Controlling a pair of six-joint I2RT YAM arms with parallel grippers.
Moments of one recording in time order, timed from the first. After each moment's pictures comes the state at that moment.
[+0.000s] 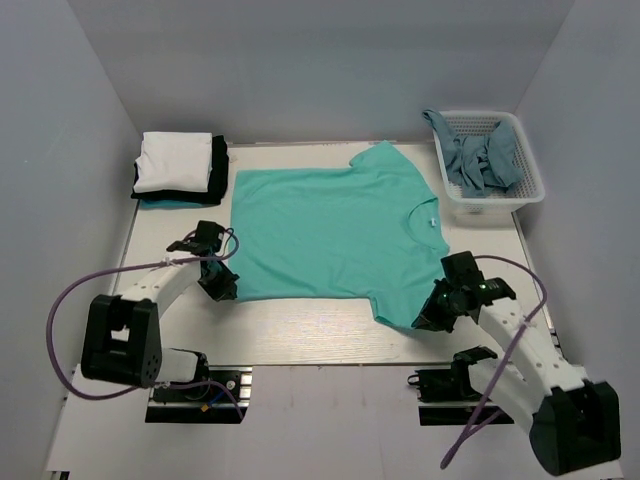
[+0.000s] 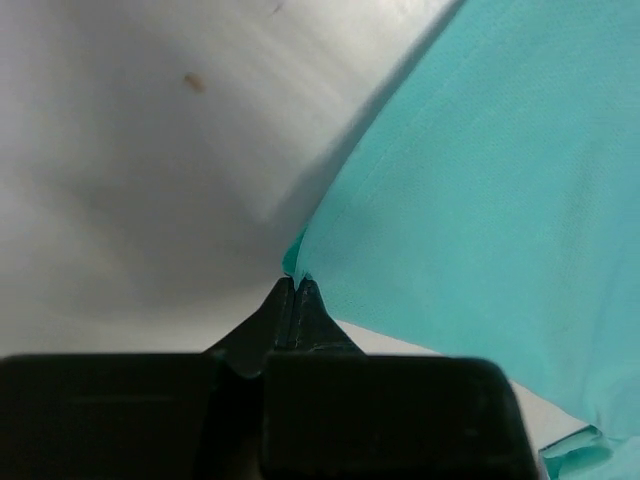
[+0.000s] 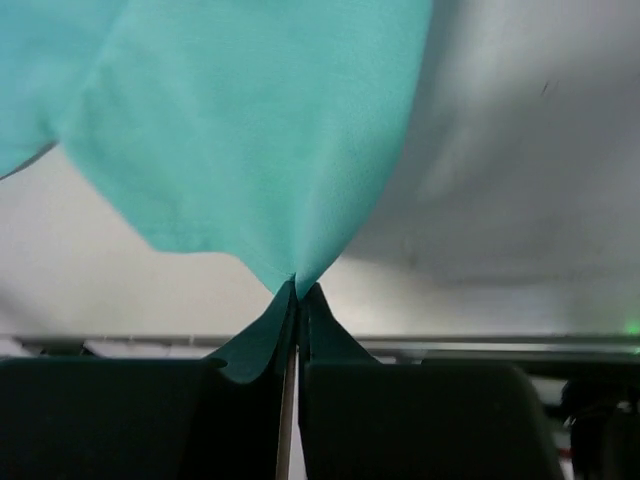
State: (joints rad) left arm -0.17 1.37 0.72 -0.68 -0.04 -0.90; right arm 0.28 0.94 0.50 -0.82 -0.19 0.80
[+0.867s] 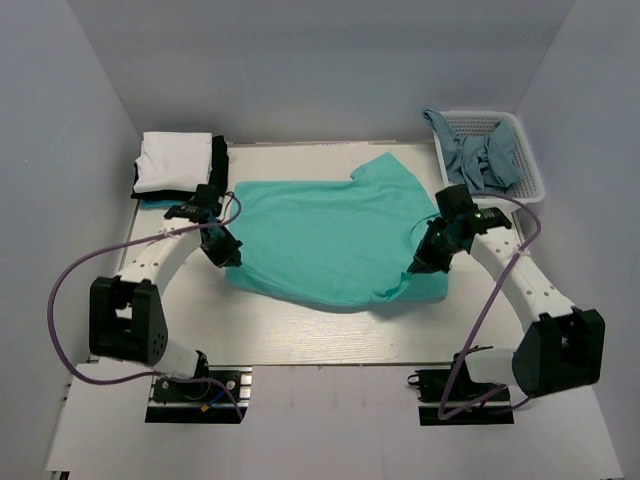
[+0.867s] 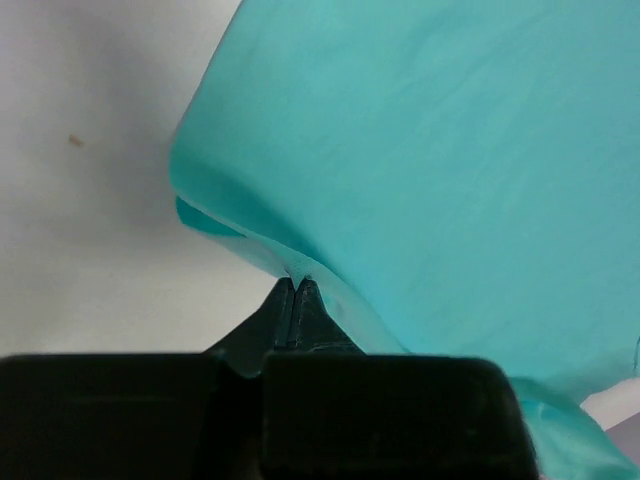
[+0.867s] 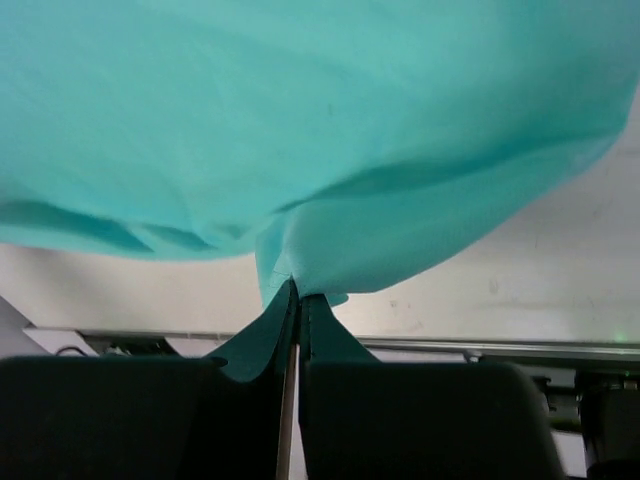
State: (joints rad) left arm -0.17 1.45 1.03 -0.84 0.02 -0.84; right arm 0.27 1.27 1.04 -0.99 -0.20 0.71
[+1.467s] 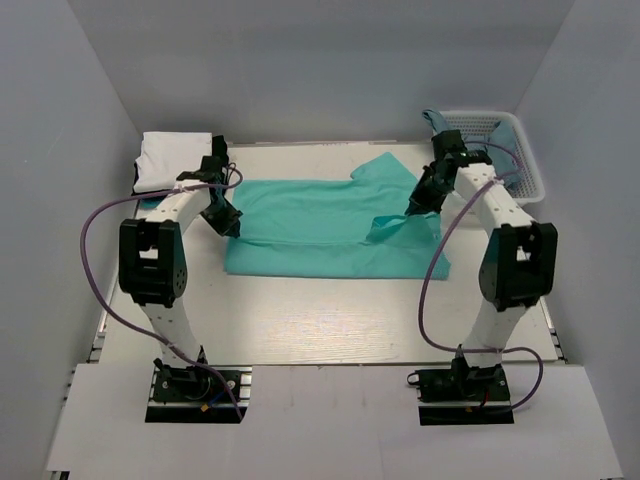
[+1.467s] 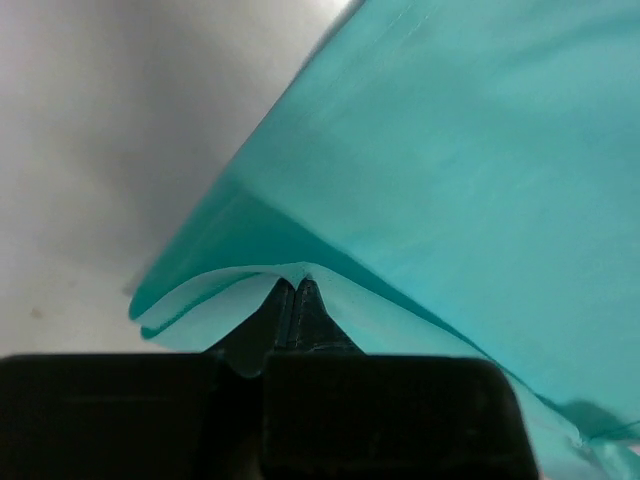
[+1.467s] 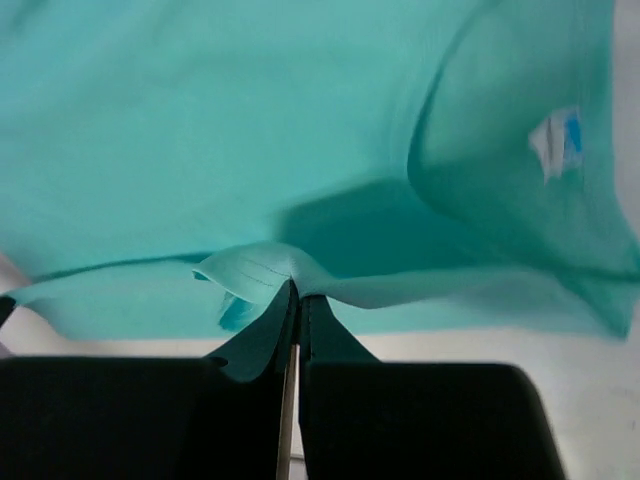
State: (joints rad) left arm -0.10 1.85 1.39 -0.83 -0.04 -0.83; right arm 0.16 1.77 1.52 -0.91 -0.17 0.64
